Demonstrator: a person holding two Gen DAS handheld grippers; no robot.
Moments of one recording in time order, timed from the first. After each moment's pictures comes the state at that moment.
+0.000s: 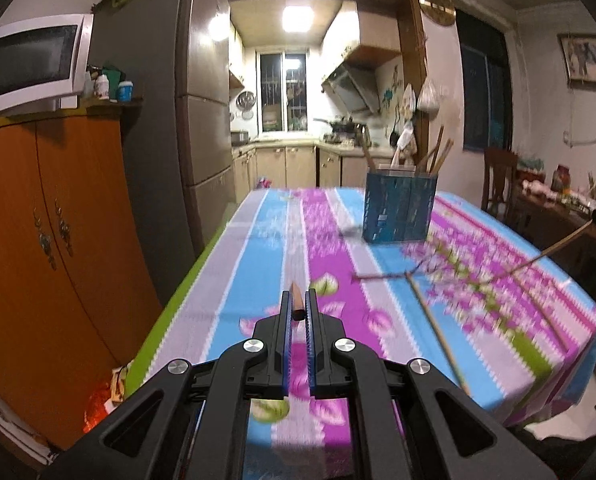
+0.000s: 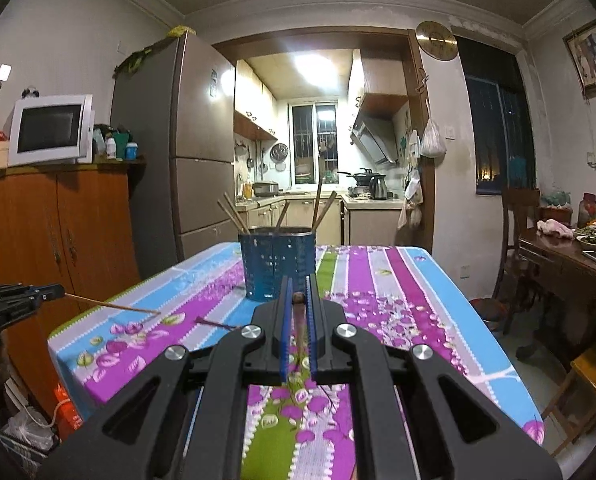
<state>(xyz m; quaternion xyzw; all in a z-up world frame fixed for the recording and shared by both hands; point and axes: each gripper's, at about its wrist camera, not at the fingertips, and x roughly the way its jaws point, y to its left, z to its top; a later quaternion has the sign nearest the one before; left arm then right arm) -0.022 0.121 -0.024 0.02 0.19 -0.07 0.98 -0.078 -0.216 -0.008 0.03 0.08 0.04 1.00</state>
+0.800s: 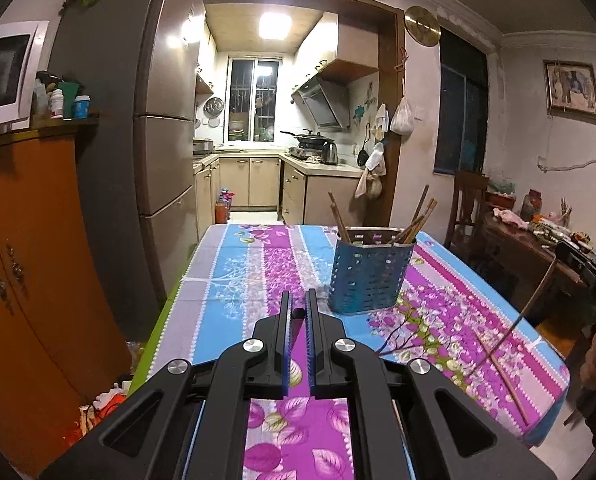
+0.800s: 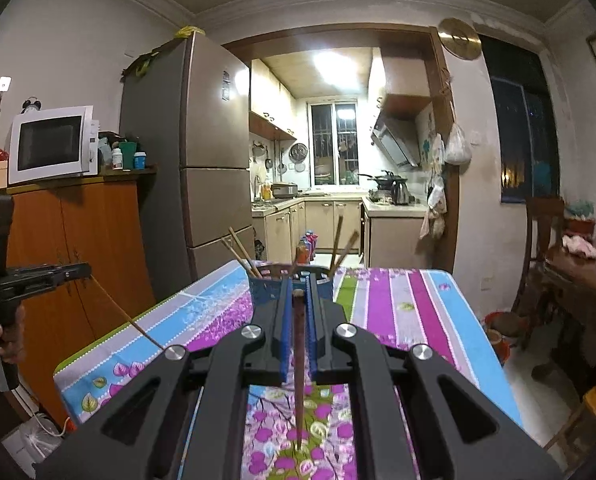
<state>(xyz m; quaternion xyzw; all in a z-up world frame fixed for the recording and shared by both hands) 0.063 0.107 0.061 0.00 0.19 -0.15 0.97 -0.009 -0.217 0.054 0.02 0.08 0.08 0.99</state>
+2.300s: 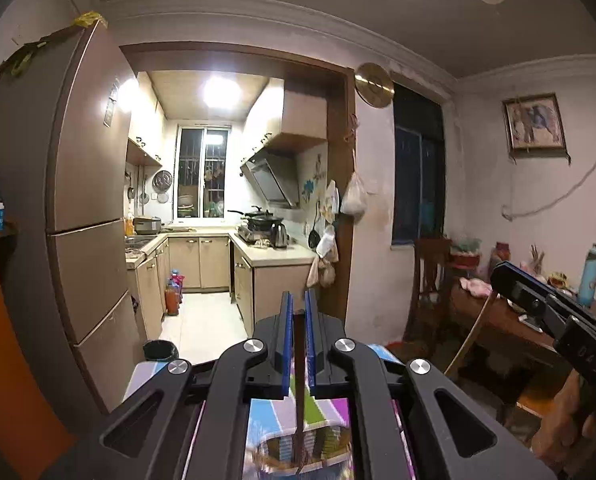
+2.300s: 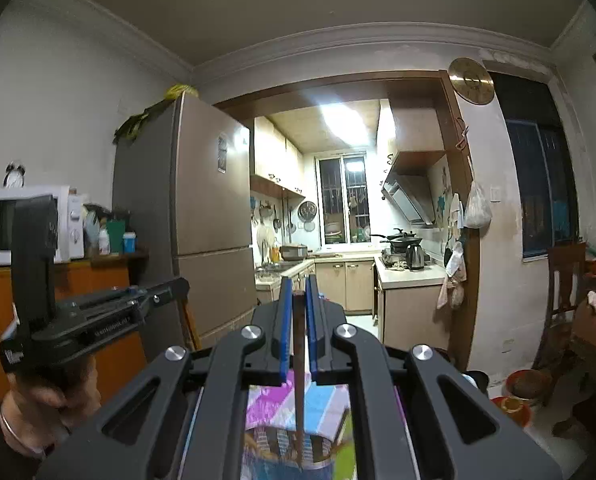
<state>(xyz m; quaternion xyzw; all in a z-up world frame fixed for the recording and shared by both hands) 0.224 -0.040 0.226 0.00 0.06 -0.22 0.97 0.138 -0.240 0.204 0.05 -0.01 0.10 0.99</state>
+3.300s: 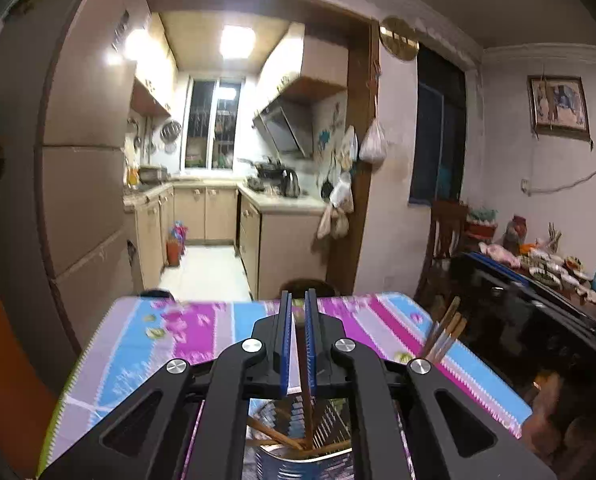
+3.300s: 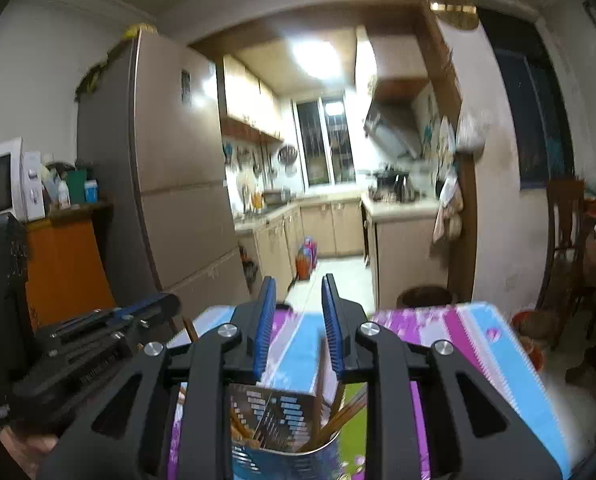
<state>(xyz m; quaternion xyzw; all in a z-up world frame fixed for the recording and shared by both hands) 0.310 -0.044 0.095 -0.02 0.12 -0.21 0.97 0.226 -0.226 0.100 0.07 0.08 0.07 0.99</state>
